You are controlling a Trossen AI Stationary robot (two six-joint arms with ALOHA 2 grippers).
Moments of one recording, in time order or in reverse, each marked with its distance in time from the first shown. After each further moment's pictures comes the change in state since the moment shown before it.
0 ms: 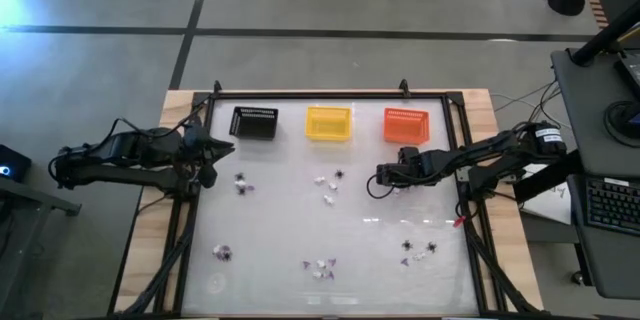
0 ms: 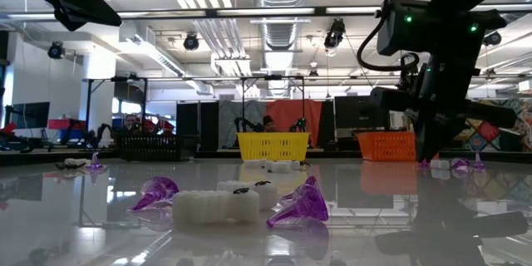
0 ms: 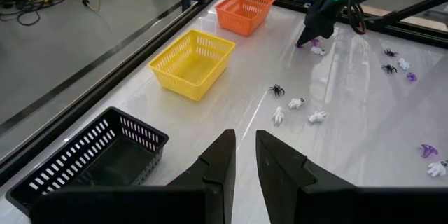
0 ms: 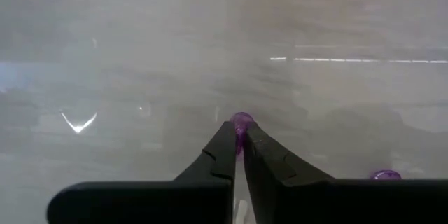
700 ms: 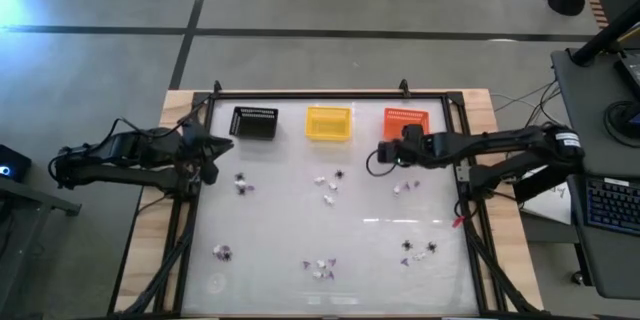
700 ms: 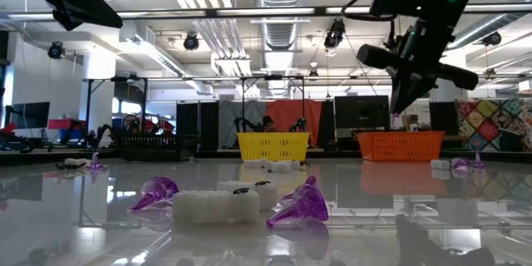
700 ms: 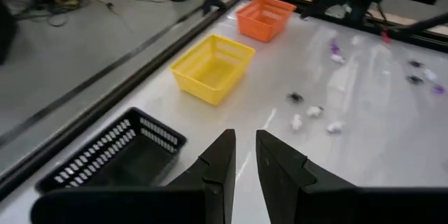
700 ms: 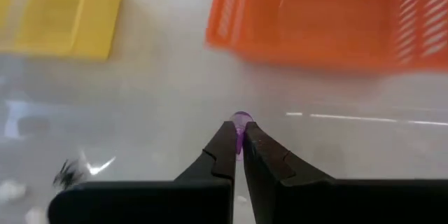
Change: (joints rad) left arm 0.000 0.000 0.000 0.000 -0.084 -0.023; right arm -0.155 -0.177 0.138 -0.138 0.160 -0.239
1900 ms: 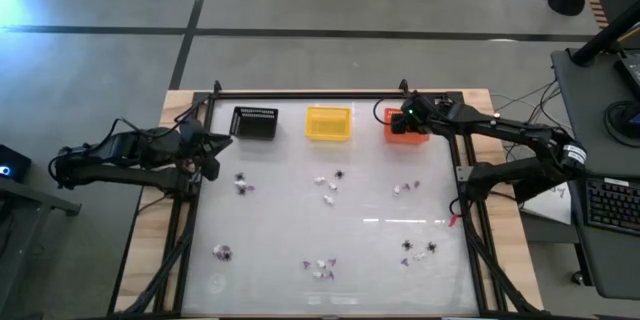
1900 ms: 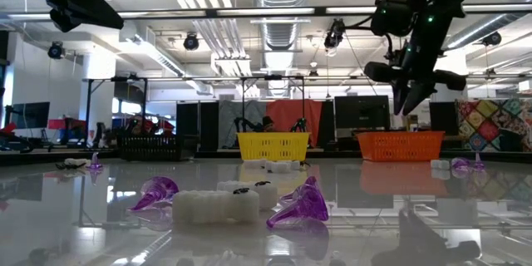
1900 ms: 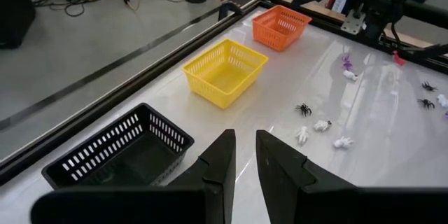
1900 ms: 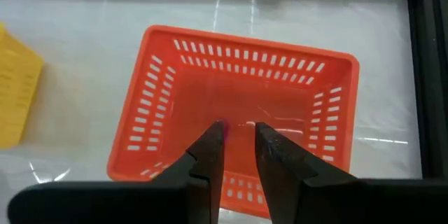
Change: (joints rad) left arm 0.000 0.000 0.000 0.003 -0.047 -0.082; right arm -0.448 -0.040 0.001 0.067 -0.107 -0.500
